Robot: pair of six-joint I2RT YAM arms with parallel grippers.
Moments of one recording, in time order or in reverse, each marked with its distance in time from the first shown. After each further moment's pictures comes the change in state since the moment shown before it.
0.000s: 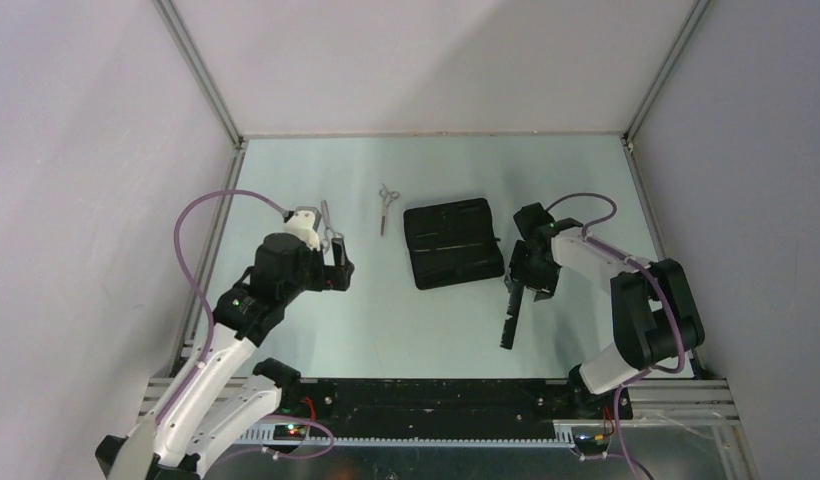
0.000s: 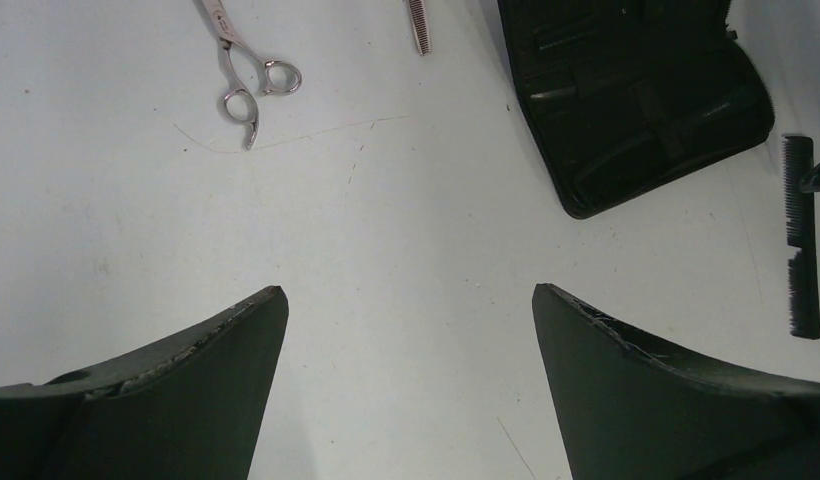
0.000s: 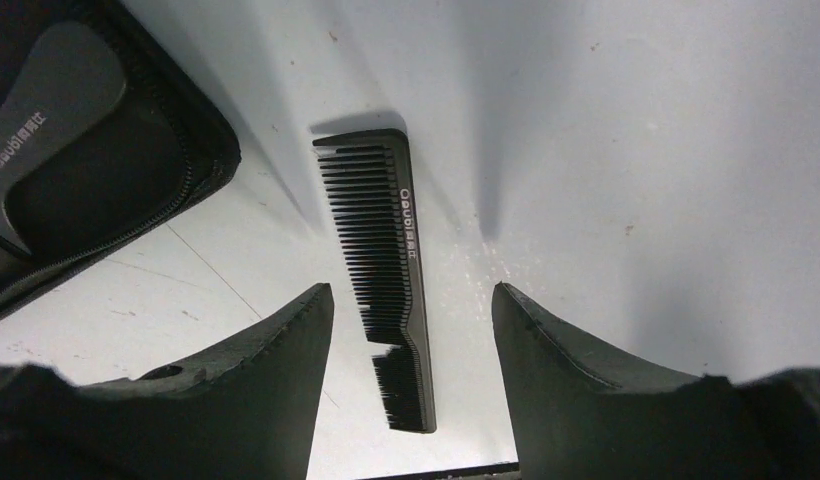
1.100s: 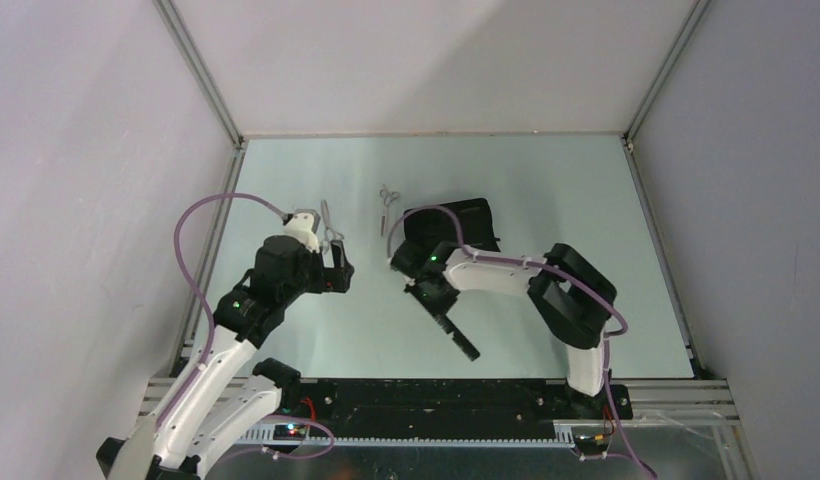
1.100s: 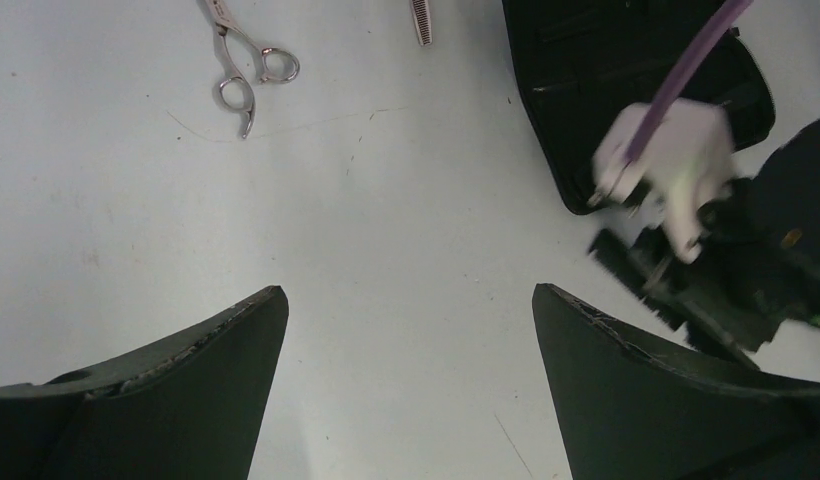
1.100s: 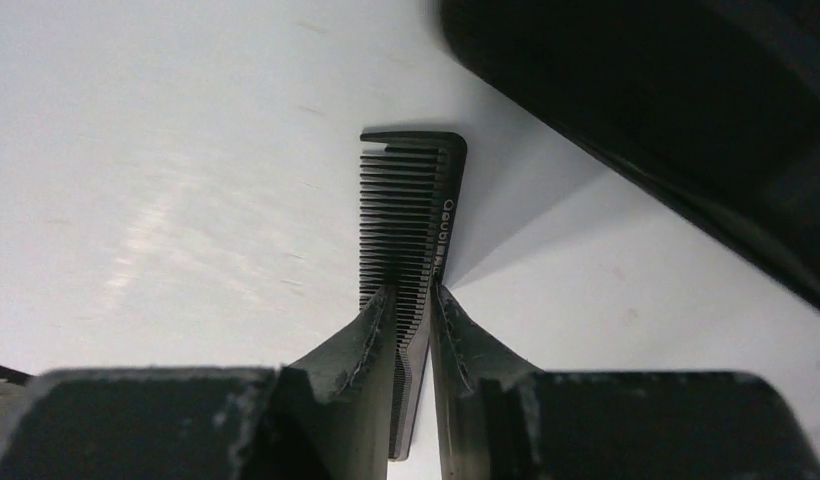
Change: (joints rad) left arm 0.007 -0.010 -0.016 0.003 0.010 -0.011; right arm 0.606 0.322 0.311 0.009 -0.013 -0.459
